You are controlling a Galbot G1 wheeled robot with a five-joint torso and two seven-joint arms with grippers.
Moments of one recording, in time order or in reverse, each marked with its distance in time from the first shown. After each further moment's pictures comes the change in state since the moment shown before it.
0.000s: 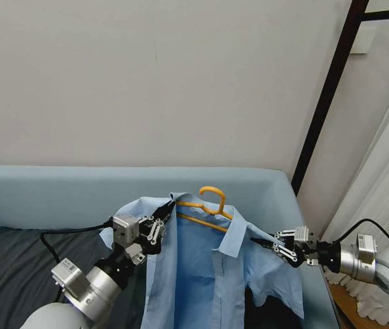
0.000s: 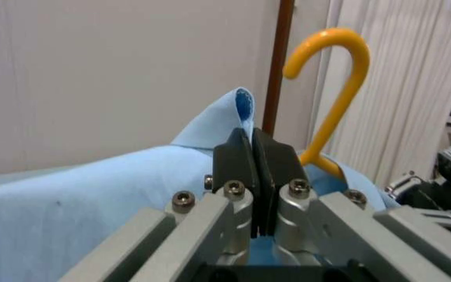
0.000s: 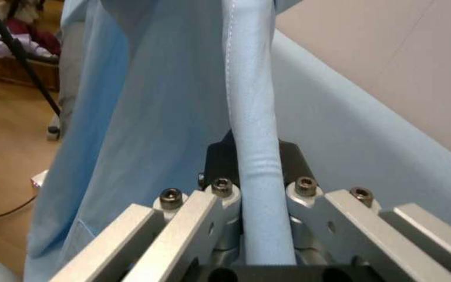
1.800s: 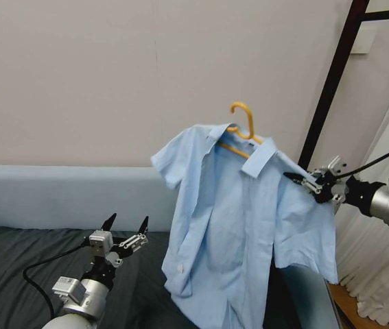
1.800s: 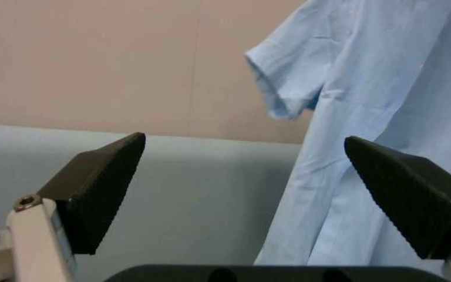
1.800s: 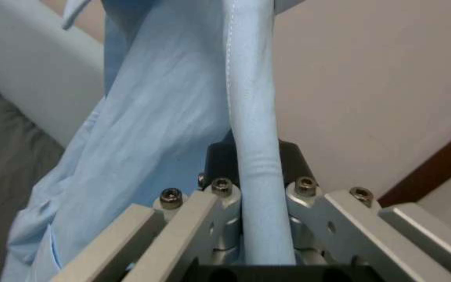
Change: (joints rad) left arm 0.120 -0.226 -0.104 0.274 0.203 -0.142 -0.097; right arm 0.070 -0.455 0.177 0.264 0.496 -0.370 0.811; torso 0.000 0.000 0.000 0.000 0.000
